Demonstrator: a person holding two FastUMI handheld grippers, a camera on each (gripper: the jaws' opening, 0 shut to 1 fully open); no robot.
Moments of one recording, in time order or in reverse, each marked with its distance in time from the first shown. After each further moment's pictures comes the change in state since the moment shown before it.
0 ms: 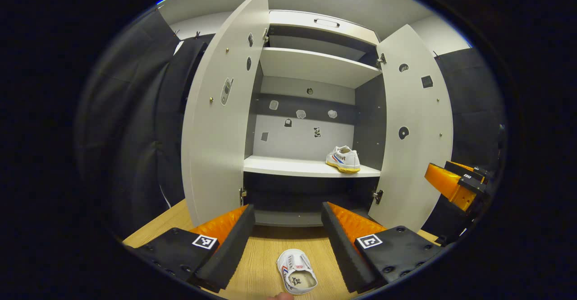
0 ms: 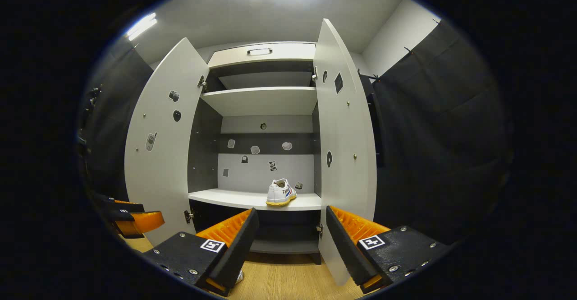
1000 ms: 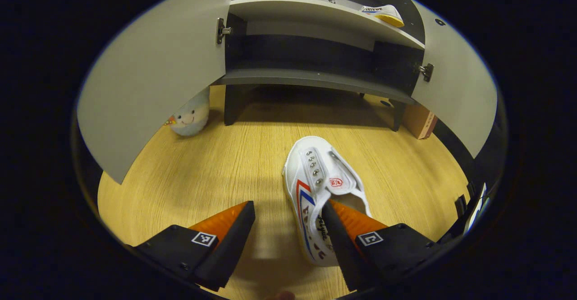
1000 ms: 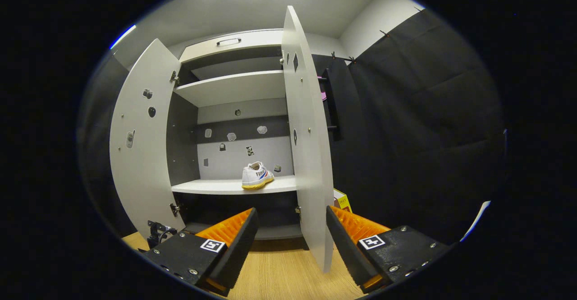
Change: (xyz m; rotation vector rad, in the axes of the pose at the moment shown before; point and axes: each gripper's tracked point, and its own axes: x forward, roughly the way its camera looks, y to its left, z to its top) left arm 0.054 0.033 -0.297 -0.005 0.667 0.033; right arm -0.014 -0.056 -0.033 0.085 0.112 -0.113
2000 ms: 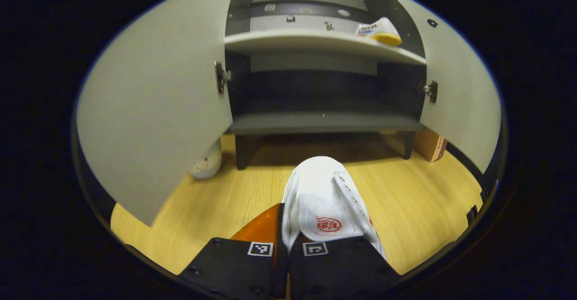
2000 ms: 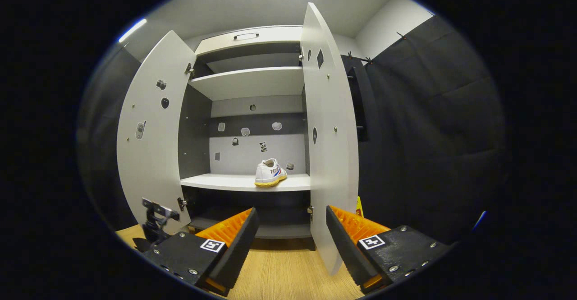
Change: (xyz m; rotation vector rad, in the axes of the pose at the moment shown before) left arm -0.060 -0.008 0.107 0.074 -0.325 0.092; right arm 0.009 0.033 -0.003 -0.051 0.017 0.082
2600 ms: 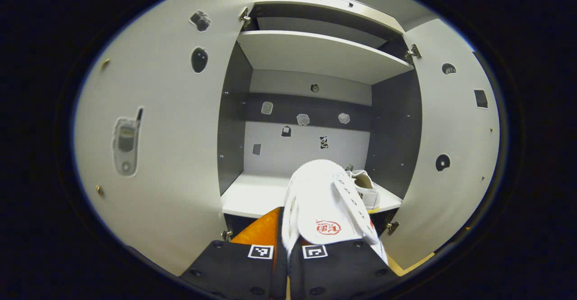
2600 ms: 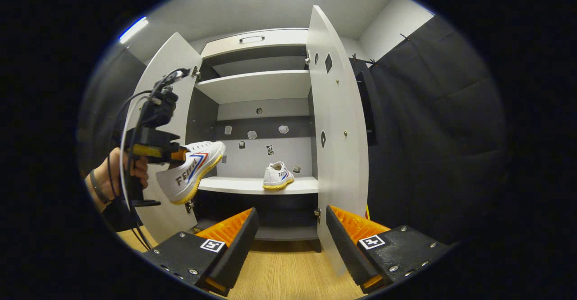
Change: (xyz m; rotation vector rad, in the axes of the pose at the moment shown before) left arm 0.023 -0.002 0.335 -0.062 -0.298 -0.048; right arm -0.006 0.013 0.009 0.000 -0.022 0.028
